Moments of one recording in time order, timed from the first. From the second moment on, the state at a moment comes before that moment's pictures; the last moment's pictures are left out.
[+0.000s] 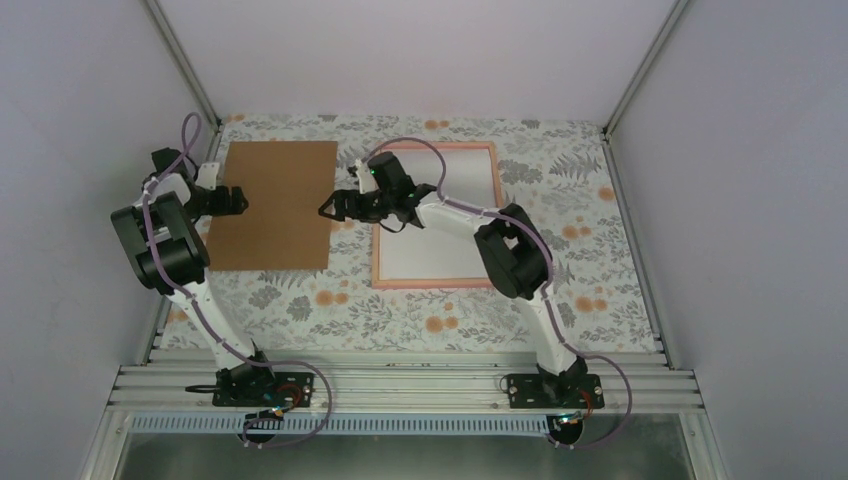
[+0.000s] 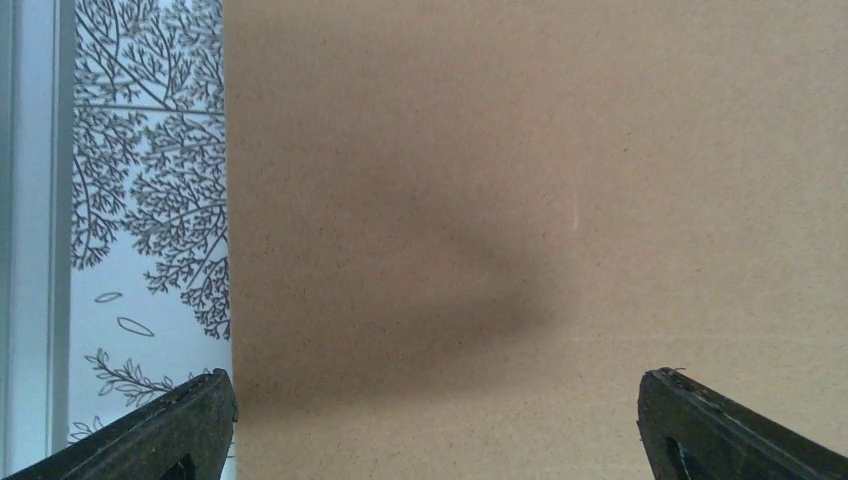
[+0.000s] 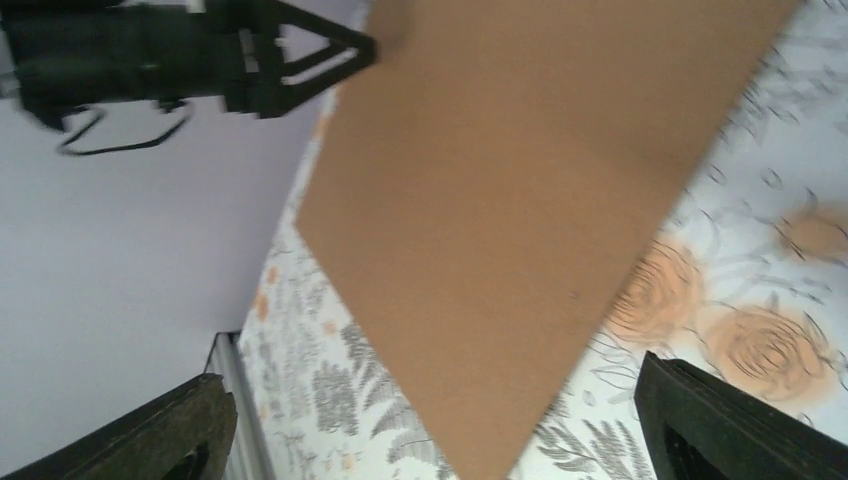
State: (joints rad) left arm 0.48 2.05 1.46 -0.58 0.36 0.34; right arm 0.75 2.24 1.71 -0.05 -0.62 0.66
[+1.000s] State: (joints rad) left arm 0.47 1.82 1.07 -0.43 0.42 0.30; right arm 0.82 2.32 1.73 -0.19 -0.35 0.89
